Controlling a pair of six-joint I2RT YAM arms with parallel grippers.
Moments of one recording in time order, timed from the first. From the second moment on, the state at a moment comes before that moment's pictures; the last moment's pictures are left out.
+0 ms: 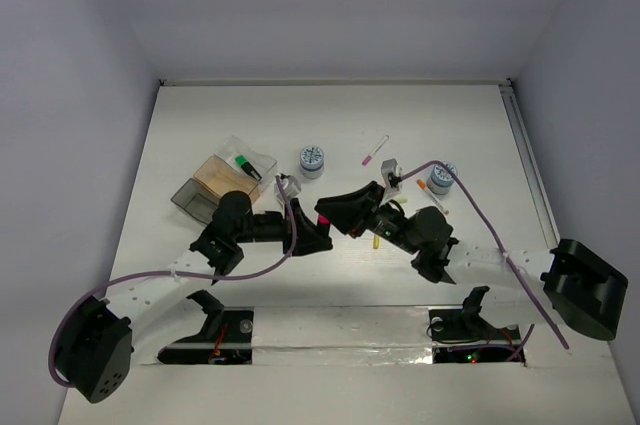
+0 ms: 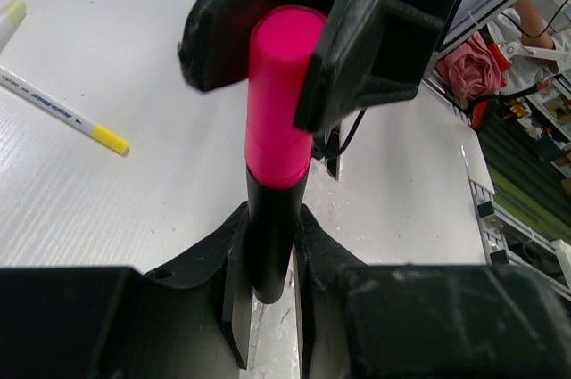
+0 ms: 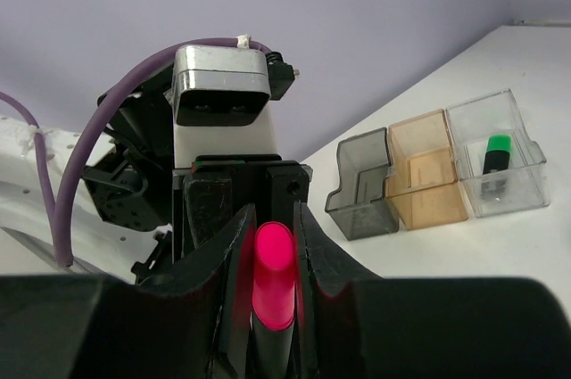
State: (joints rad) left arm -0.62 0.93 0.36 0.49 0.87 -0.56; right arm 1.00 1.23 0.43 1.06 -0.13 0.56
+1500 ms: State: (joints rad) left arm -0.55 0.96 0.40 0.91 0.62 -0.68; right arm 1.15 1.06 0.43 0.49 0.06 0.65
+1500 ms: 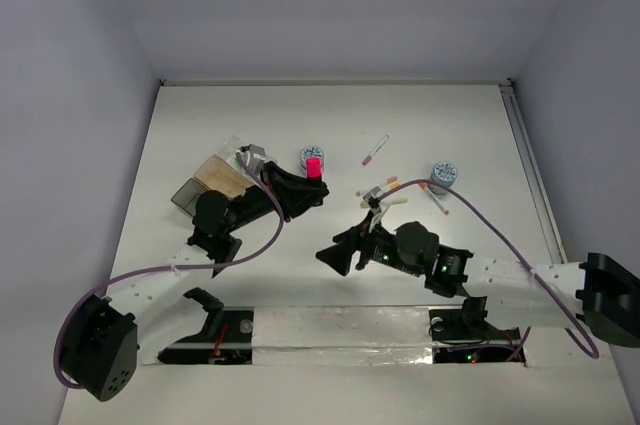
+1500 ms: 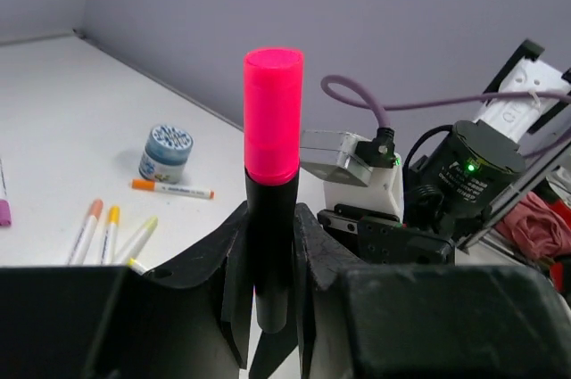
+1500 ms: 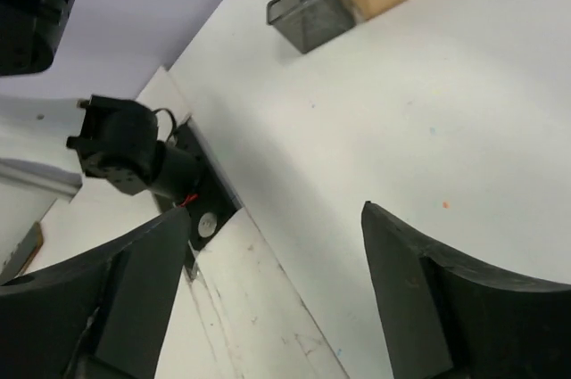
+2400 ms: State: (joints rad) left arm -0.54 1.06 0.56 0.60 -0.02 -0.71; right arm 1.15 0.80 0.34 0.17 0.27 0.66
